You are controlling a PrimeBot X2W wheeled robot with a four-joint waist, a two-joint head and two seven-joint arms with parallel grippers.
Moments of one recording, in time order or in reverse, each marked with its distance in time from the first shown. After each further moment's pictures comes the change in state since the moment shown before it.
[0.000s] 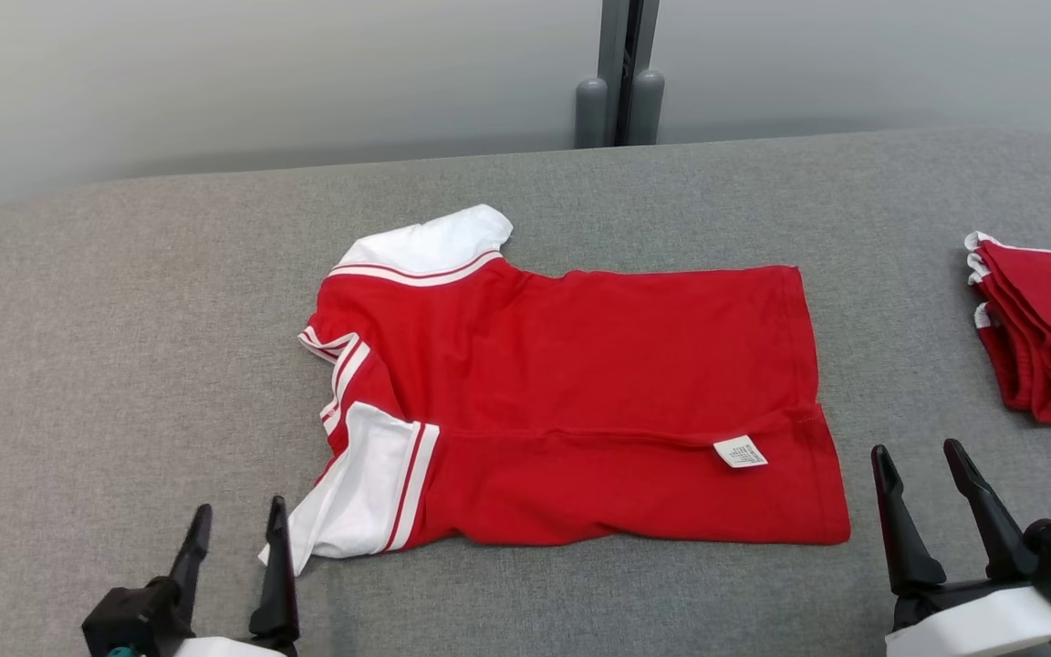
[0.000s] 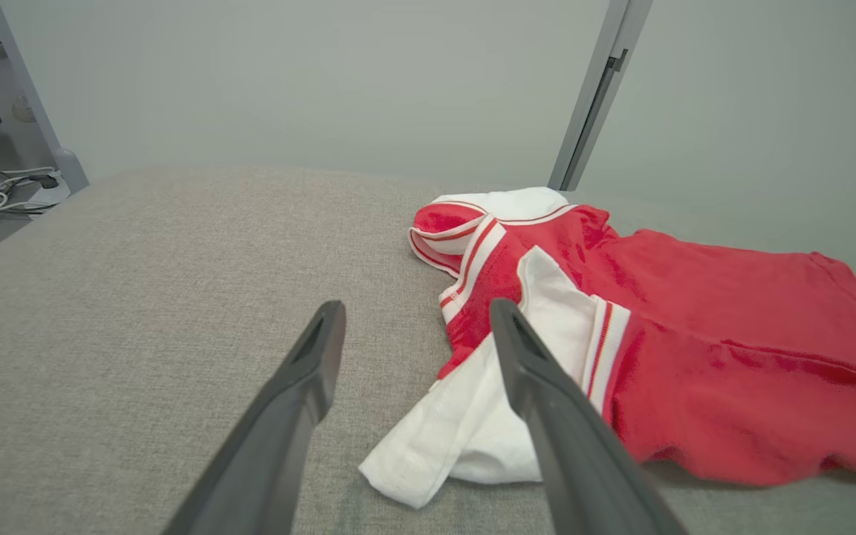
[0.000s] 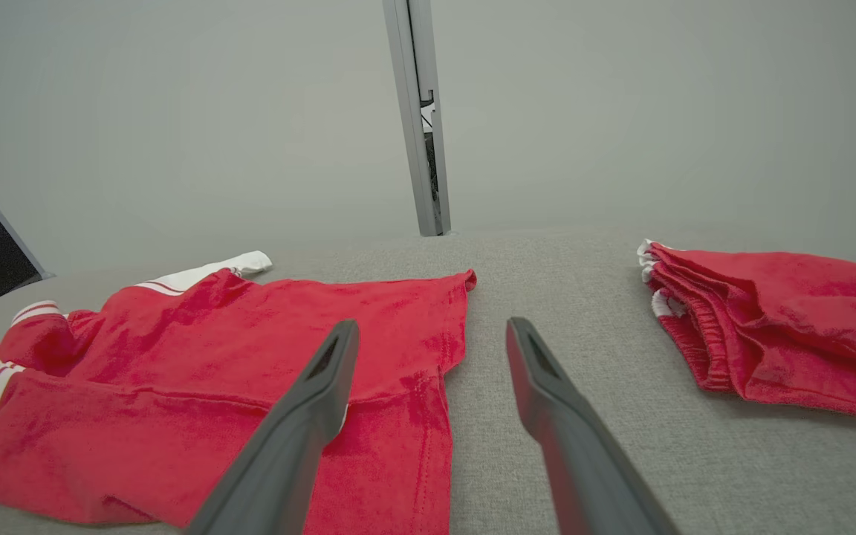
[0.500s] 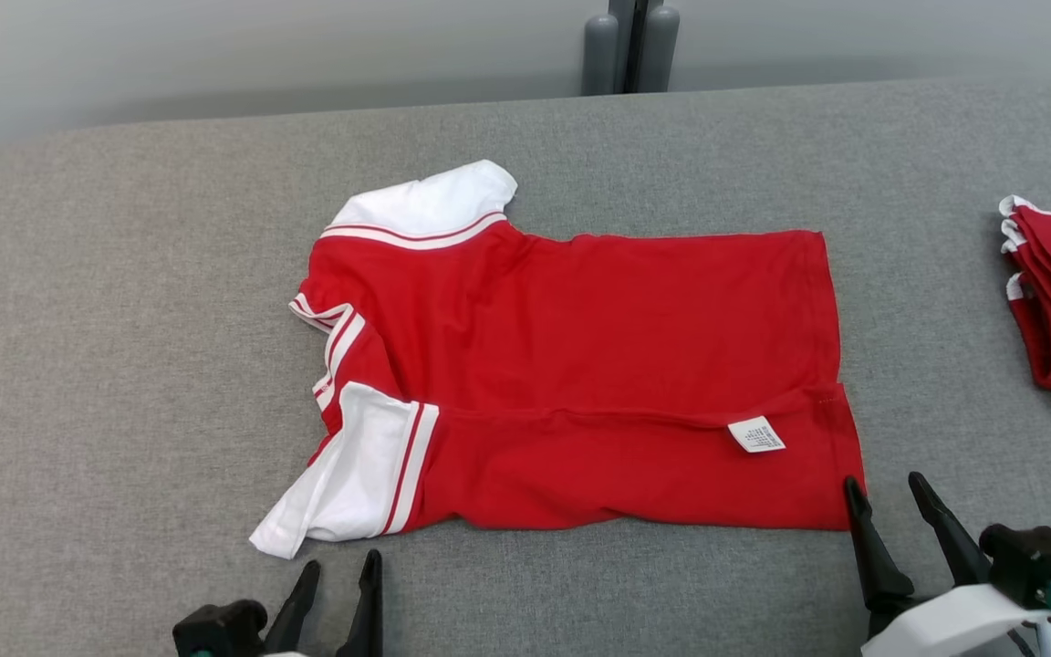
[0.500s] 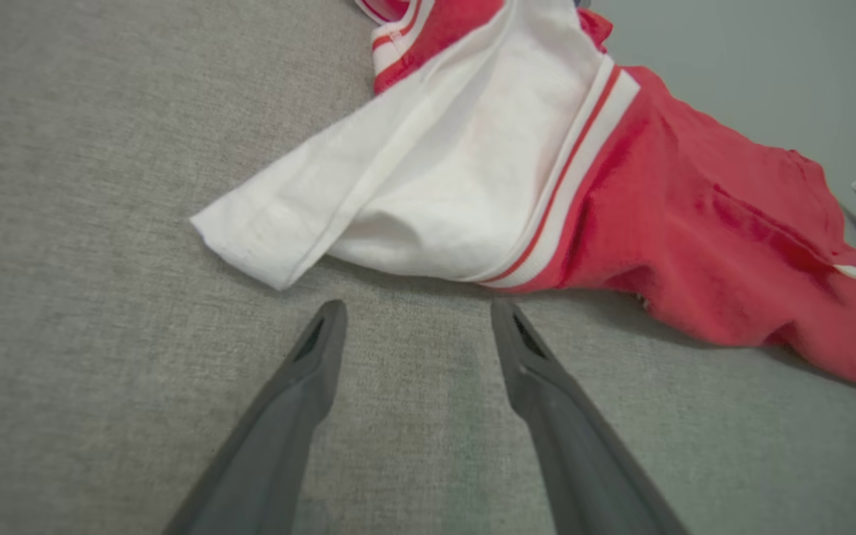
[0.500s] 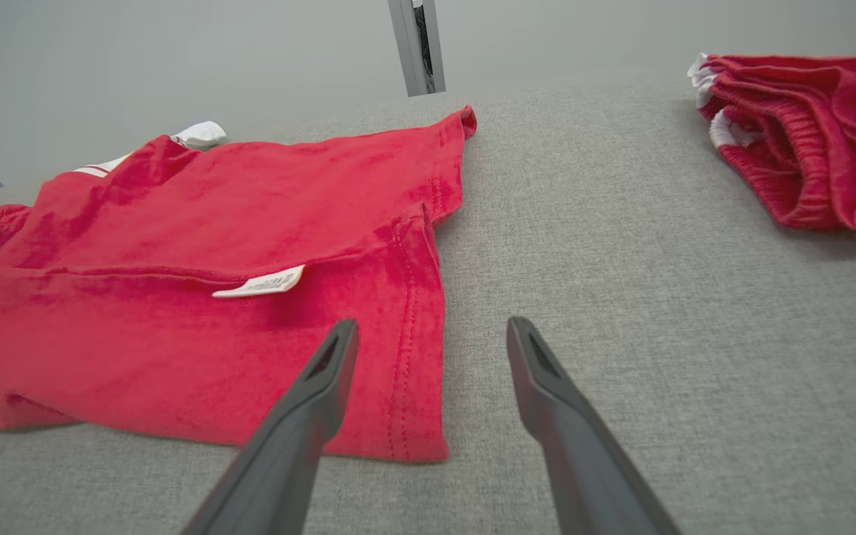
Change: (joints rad) left arm -0.009 -0.109 -0.076 0.154 -0.145 -0.098 0.066; right arm -0.059 -0.012 0.047 0.210 0.044 0.000 -0.006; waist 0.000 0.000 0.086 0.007
